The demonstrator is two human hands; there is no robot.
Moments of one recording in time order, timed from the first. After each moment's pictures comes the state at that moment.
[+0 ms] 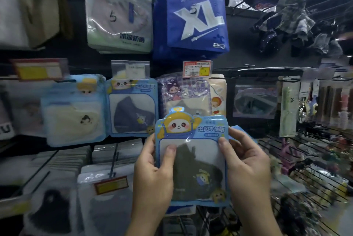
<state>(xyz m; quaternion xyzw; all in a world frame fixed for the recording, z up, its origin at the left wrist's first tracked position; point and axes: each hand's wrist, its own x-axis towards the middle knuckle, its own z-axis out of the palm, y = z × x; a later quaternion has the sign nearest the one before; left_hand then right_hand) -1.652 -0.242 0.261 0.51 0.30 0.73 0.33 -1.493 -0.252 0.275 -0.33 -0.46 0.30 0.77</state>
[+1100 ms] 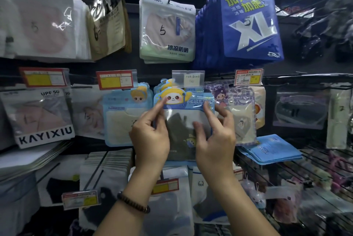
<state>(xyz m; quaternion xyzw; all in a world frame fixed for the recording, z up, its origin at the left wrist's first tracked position) -1.781 -0.192 0.318 0.51 0.39 0.76 -0.01 -1.645 -0.195 0.302 -0.36 -0.59 -0.06 0.72</state>
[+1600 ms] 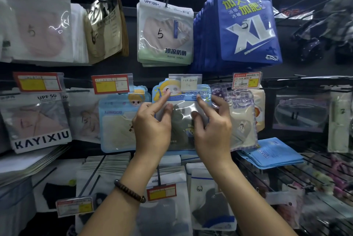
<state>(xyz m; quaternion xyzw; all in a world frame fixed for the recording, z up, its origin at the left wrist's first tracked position) -1.780 -0.177 0.347 0.56 0.42 0.72 -0.04 -1.637 -0.162 0.330 -0.34 -0.60 -0.09 0.72</state>
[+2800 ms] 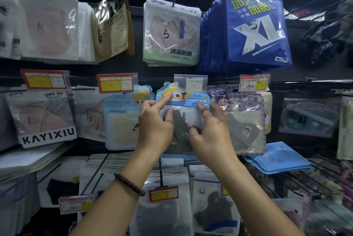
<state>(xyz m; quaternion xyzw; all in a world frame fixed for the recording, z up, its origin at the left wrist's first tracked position) -1.788 -0.166 0.356 0.58 0.50 0.65 -0.04 -1.637 -0.173 0.340 -0.49 -0.70 0.02 0.51</state>
